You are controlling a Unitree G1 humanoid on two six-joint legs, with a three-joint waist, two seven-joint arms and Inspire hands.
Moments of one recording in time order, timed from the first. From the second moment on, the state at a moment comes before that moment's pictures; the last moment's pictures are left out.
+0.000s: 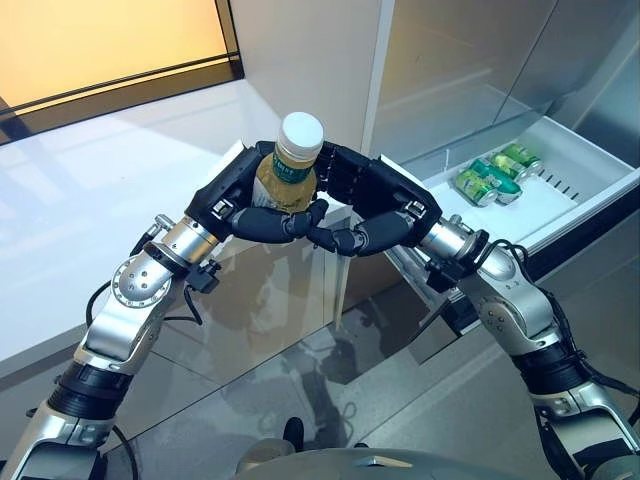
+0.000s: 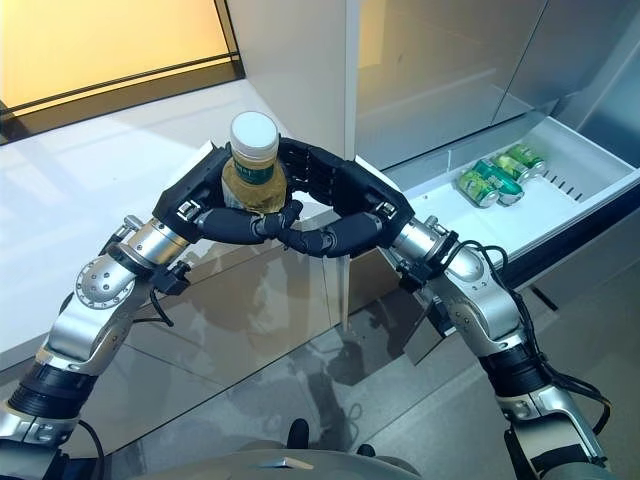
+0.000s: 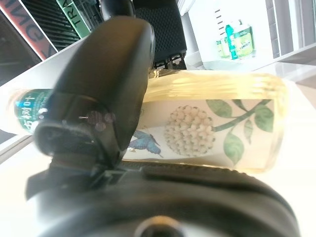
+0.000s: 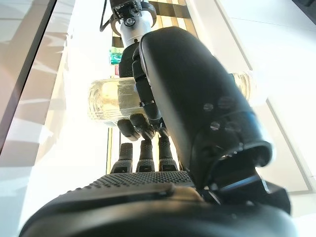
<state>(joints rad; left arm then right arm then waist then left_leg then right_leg) -0.22 0.73 -0.12 -0.22 -0.47 -0.18 -0.31 -0.40 -0.57 0.28 -0.16 0.68 0.05 0.46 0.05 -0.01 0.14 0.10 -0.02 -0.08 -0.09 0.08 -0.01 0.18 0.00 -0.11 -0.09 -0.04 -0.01</state>
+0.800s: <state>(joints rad) -0.25 0.77 -0.13 -0.22 -0.43 -0.17 -0.26 -0.52 -0.65 0.32 -0.17 0.57 0.03 0.43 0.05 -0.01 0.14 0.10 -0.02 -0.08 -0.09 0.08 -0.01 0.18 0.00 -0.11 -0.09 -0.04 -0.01</state>
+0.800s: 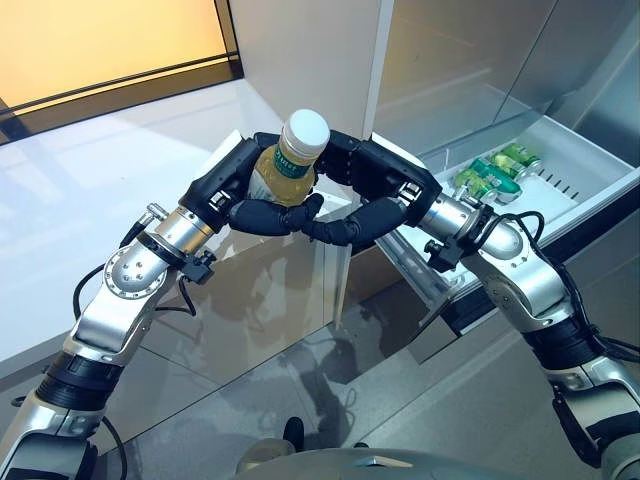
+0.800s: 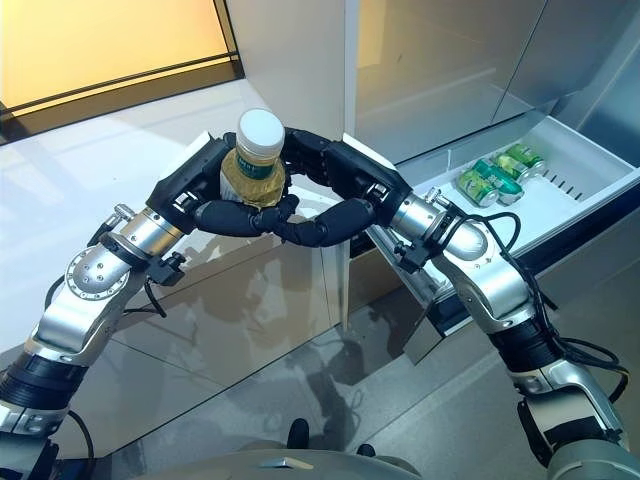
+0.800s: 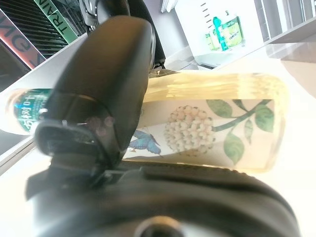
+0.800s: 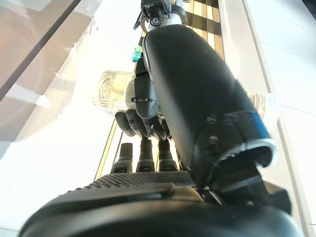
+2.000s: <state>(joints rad) -0.24 0.66 -0.13 -0.12 -0.52 -0.17 -0.23 -0.54 -0.57 0.28 -0.22 0.61 0.02 0.46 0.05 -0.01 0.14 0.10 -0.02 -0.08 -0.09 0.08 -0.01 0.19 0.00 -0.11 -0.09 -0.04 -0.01</state>
